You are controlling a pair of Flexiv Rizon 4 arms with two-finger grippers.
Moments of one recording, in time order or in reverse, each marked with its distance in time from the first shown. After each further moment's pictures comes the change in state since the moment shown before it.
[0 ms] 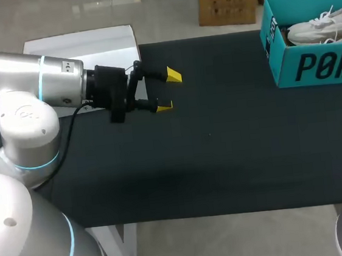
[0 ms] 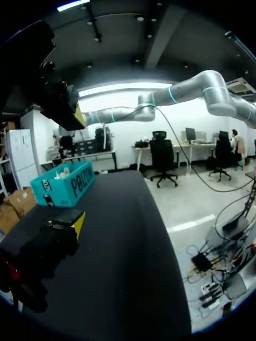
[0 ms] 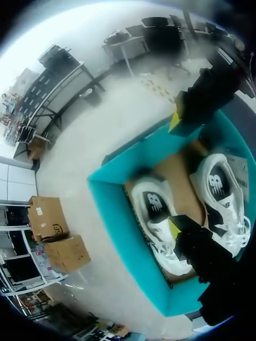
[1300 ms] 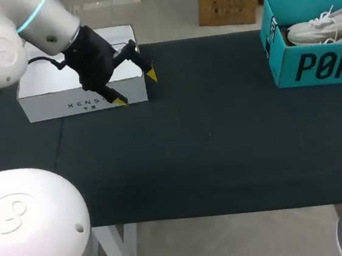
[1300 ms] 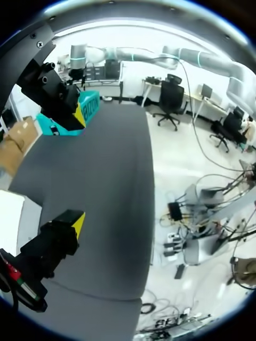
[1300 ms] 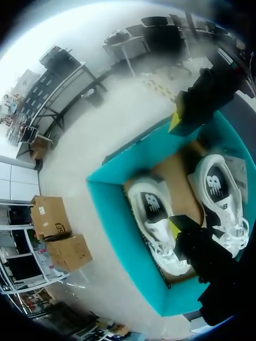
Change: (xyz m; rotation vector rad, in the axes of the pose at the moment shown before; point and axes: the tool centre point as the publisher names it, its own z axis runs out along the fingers) left arm 0.015 0.016 -0.076 0.000 0.650 -0.217; right arm -0.002 -0.007 -0.003 -0.022 0.005 0.001
